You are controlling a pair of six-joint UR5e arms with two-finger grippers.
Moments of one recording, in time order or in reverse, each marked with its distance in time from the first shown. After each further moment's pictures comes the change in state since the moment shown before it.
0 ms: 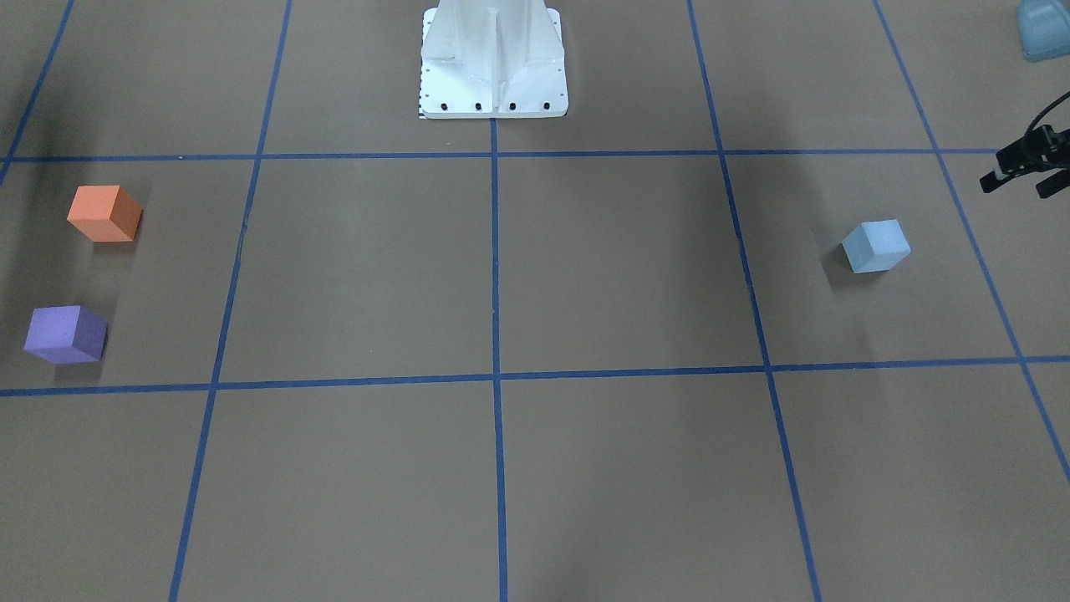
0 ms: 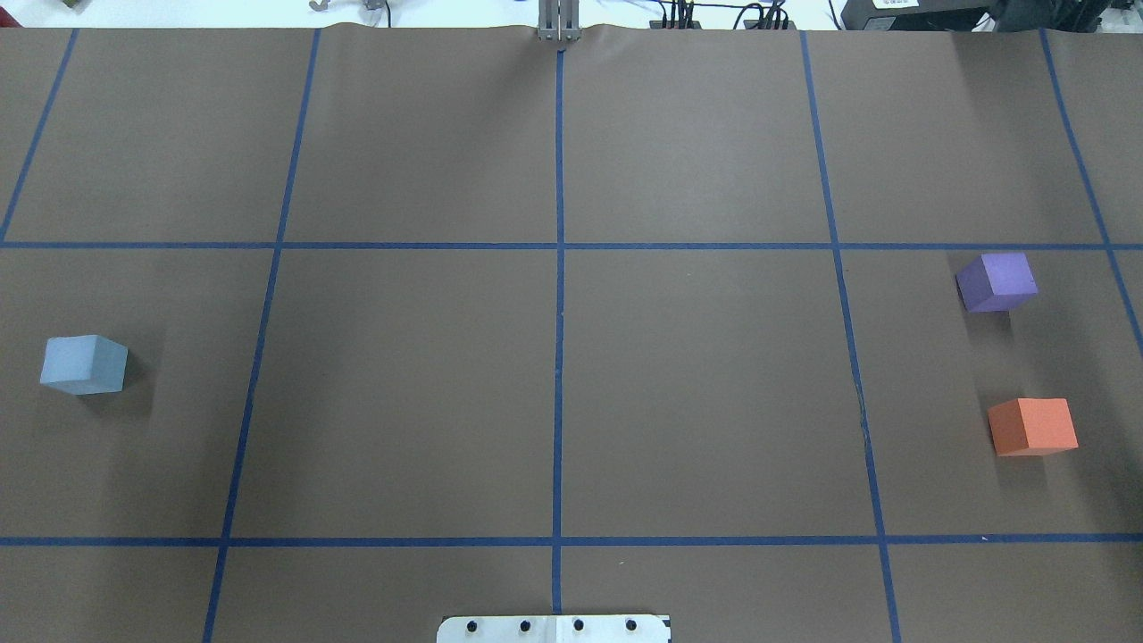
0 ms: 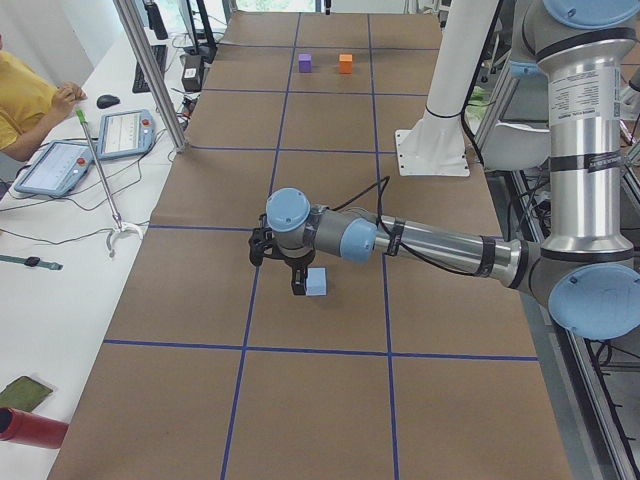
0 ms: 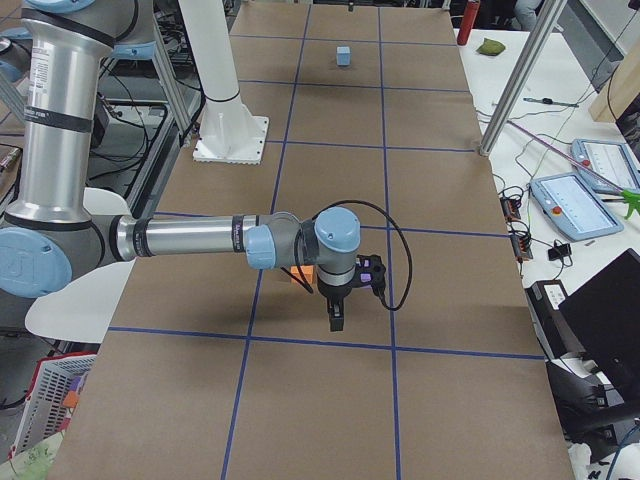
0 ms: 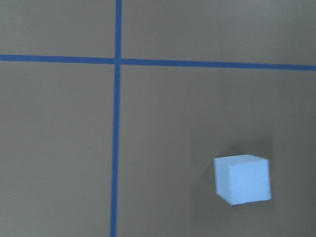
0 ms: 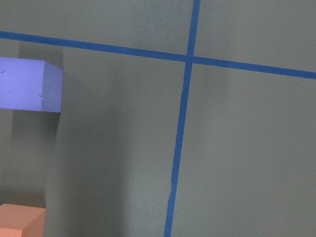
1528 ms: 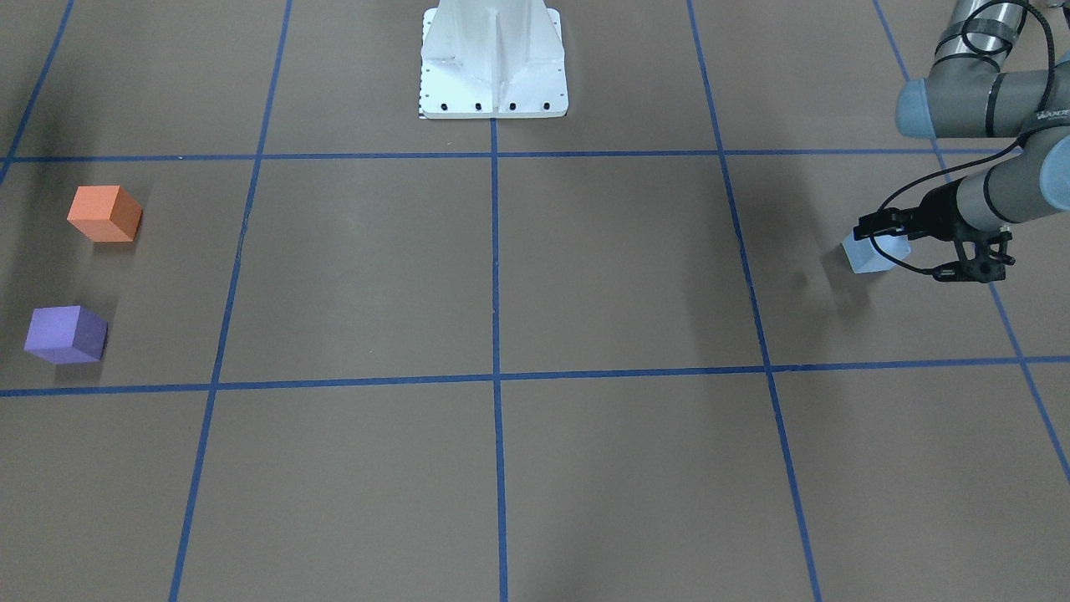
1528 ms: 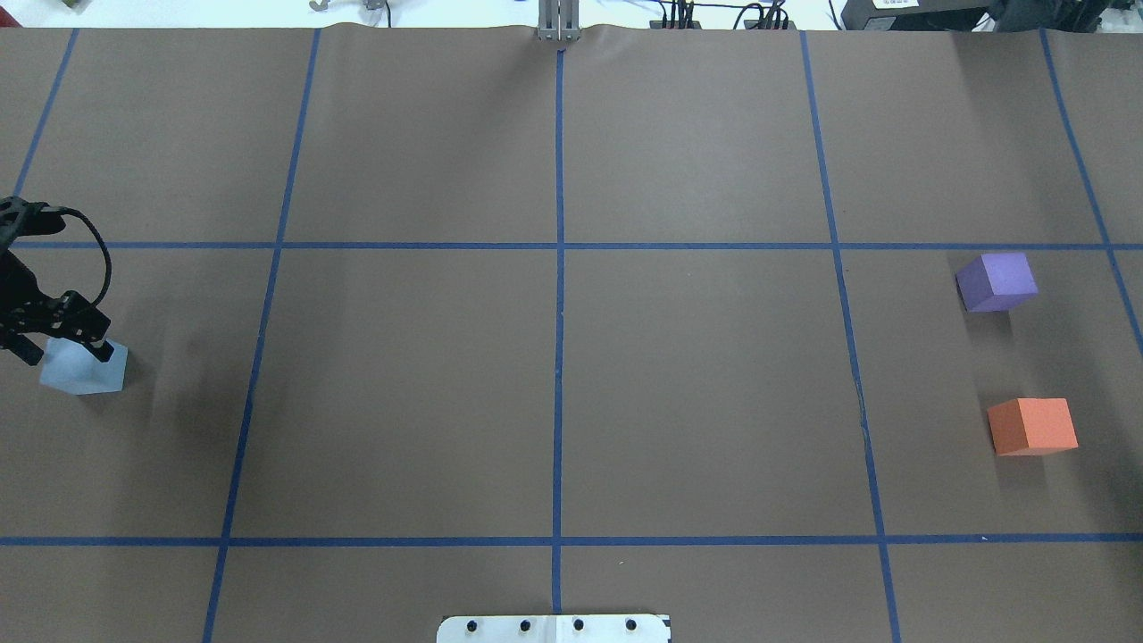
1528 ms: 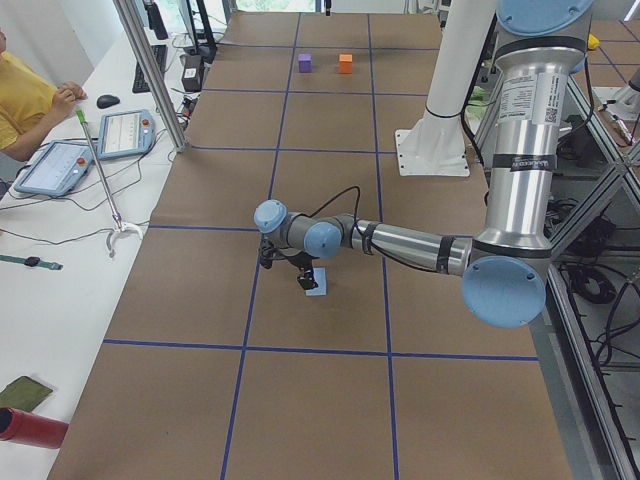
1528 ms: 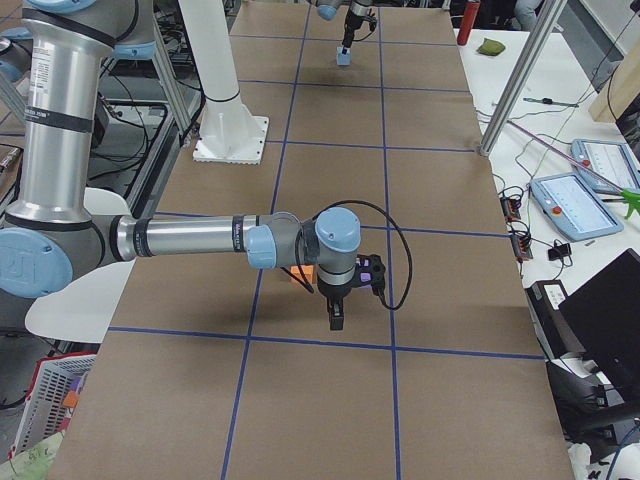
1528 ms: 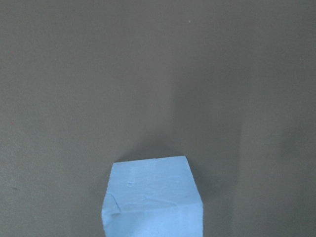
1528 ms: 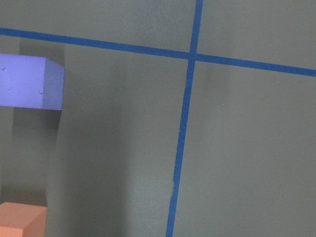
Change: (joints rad) left arm 0.302 -0.149 0.216 -0.002 0.036 -0.198; right arm -0.007 0.000 0.000 -0.001 0.006 0.000
